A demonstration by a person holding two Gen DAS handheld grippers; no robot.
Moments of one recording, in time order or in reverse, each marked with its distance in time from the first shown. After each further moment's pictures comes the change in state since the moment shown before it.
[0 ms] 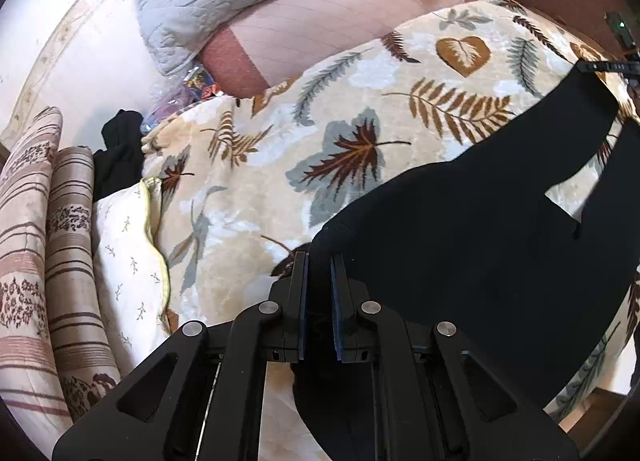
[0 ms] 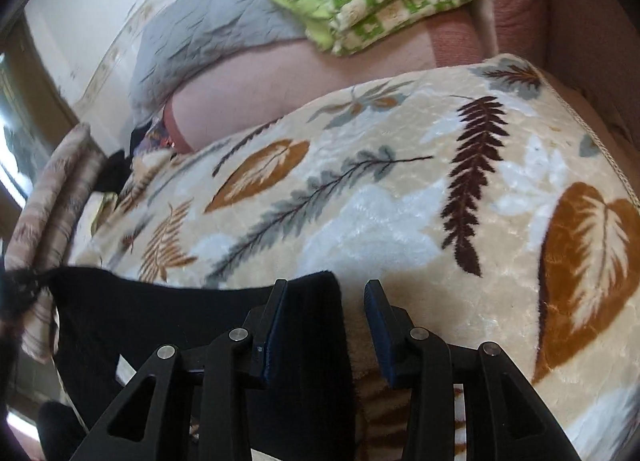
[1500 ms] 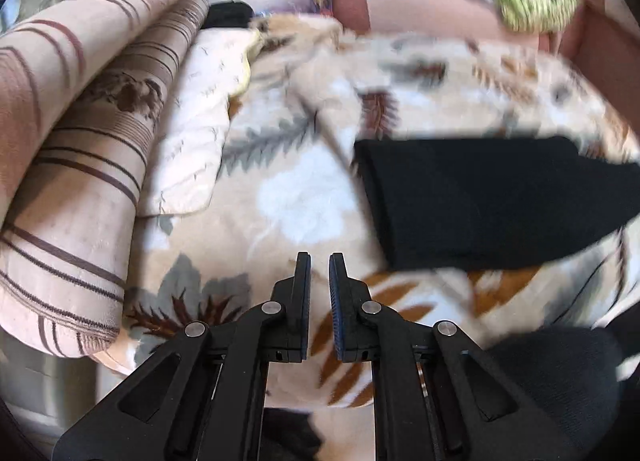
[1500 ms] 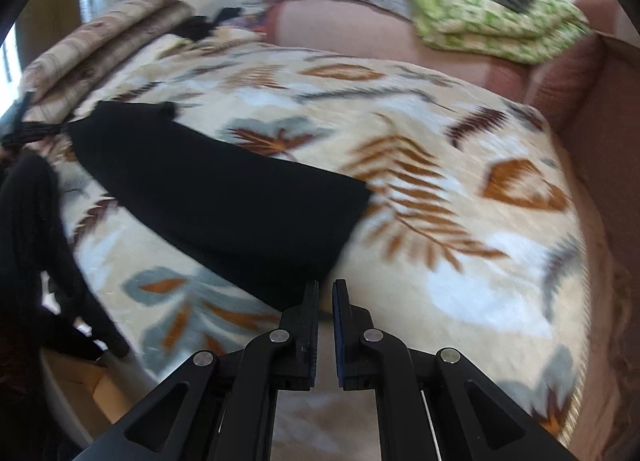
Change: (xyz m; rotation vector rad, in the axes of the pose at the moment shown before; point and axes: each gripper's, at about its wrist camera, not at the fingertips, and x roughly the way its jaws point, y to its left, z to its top) left arm -0.068 0.019 -0.214 -0.473 -0.026 0.002; right arm -0.131 0.029 -0.171 -0.481 0.114 -0.133
